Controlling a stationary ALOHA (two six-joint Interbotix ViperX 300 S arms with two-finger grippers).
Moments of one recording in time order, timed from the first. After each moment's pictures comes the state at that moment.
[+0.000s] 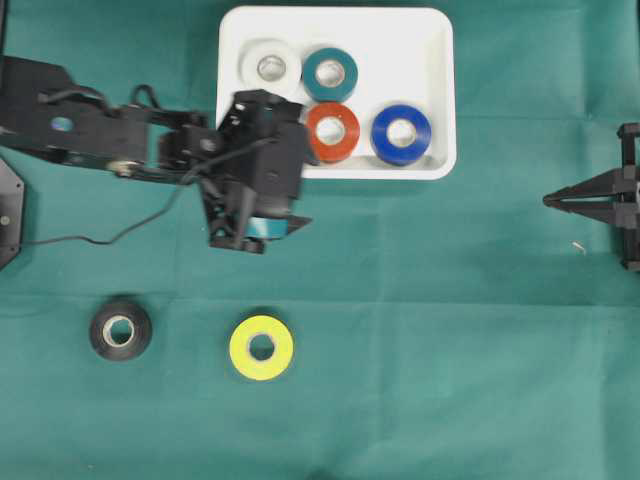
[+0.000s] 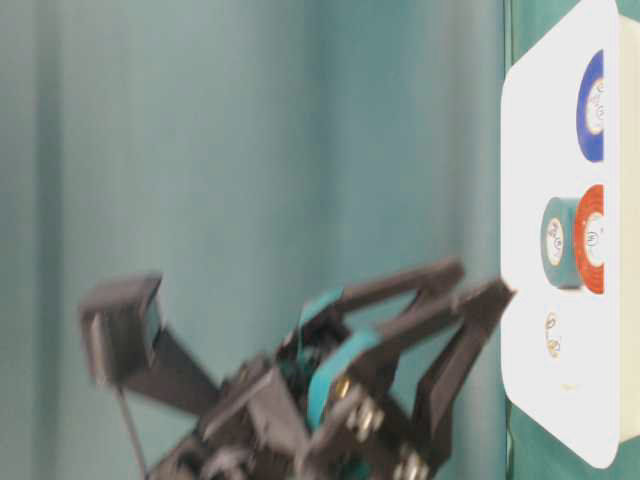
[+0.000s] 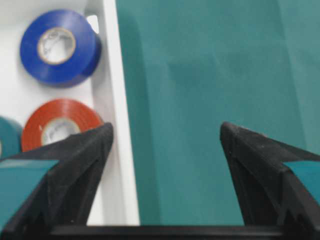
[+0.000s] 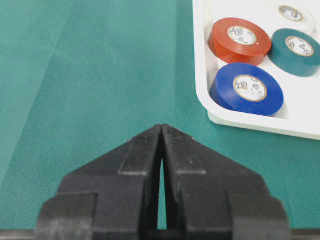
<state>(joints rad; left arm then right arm) 0.04 -0.09 0.57 -0.02 0.26 0.24 -0.04 -1.17 1.57 -0.05 -0.12 0.01</state>
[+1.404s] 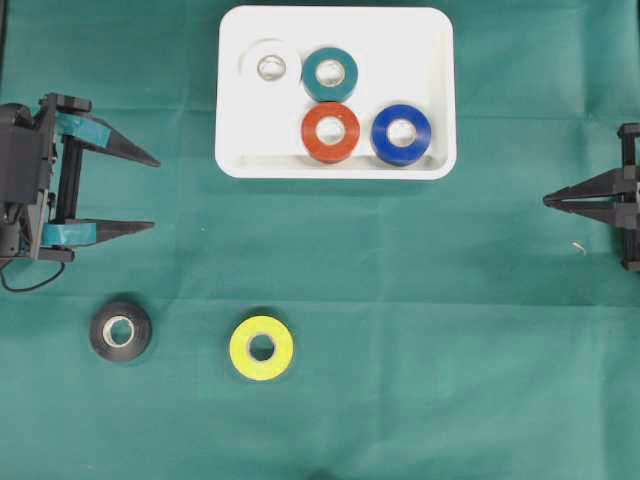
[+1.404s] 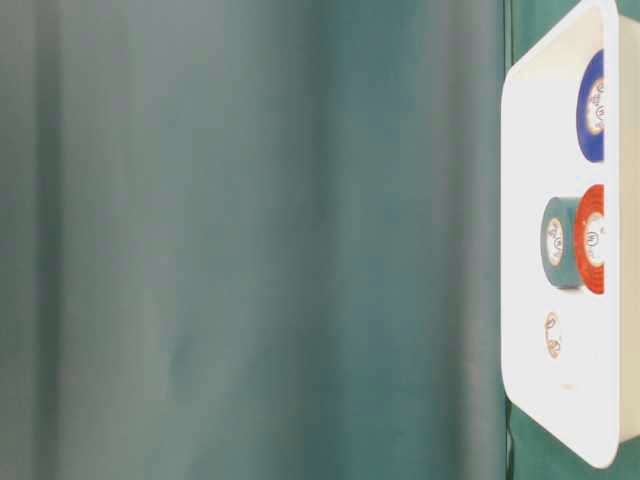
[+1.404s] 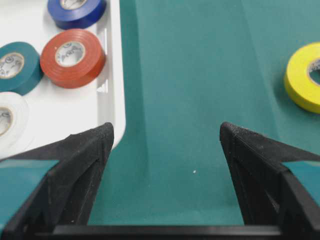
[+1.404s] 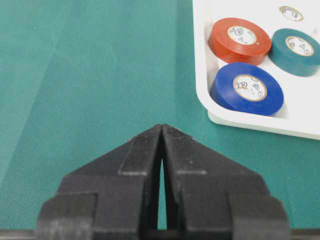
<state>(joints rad) 0.01 -0.77 1.16 -0.02 0.08 0.23 -0.04 -1.17 1.57 -0.05 -0.12 0.01</state>
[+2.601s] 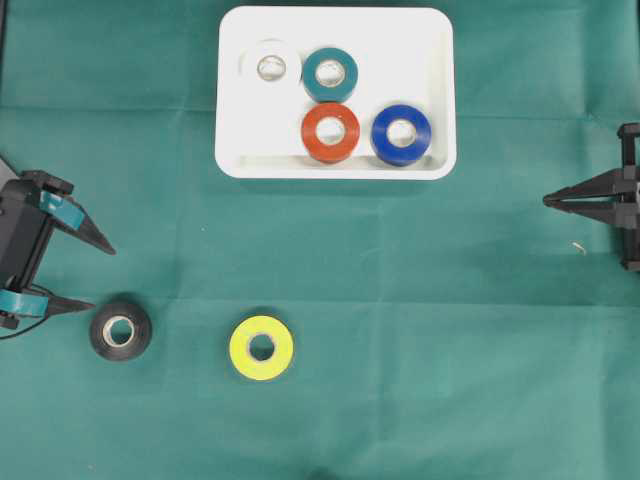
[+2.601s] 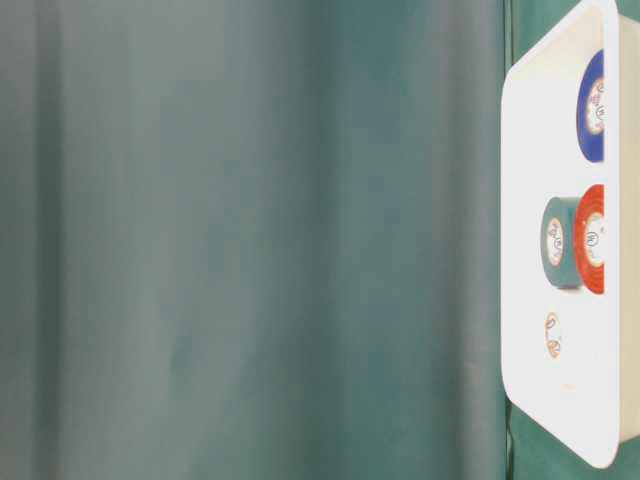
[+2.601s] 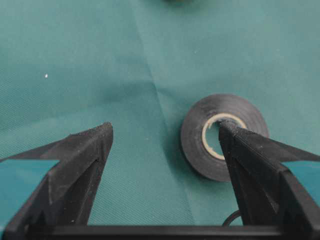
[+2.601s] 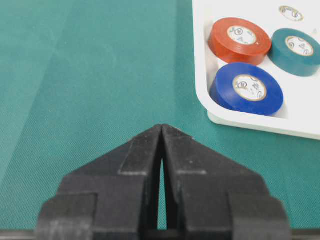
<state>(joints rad) -0.32 -0.81 1.22 -0.03 0.34 -0.02 -0.04 -1.17 1.57 -0.05 -0.12 0.01</state>
